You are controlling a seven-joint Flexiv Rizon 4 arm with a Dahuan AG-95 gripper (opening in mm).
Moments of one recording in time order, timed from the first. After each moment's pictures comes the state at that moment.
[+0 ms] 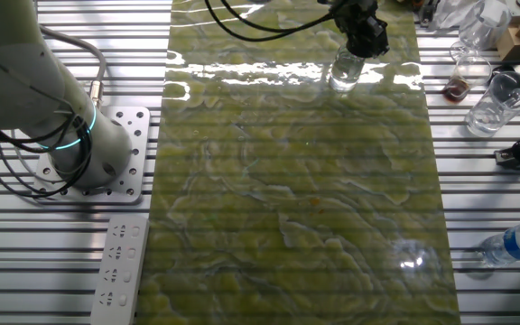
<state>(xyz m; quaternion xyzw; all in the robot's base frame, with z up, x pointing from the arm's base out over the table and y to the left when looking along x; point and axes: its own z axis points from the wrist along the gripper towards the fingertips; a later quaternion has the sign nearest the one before) 0.566 0.189 0.118 -0.35 0.92 0.00 0.18</state>
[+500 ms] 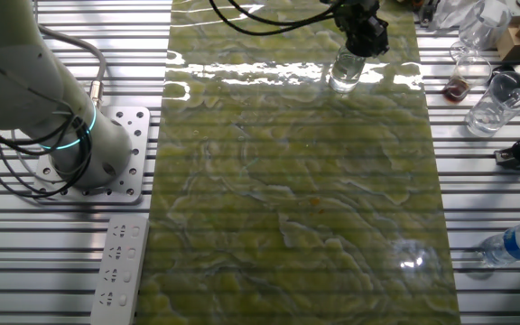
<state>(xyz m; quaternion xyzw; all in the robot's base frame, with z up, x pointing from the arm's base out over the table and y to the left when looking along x) 0.568 0.188 0.121 -0.34 0.92 0.00 0.18</state>
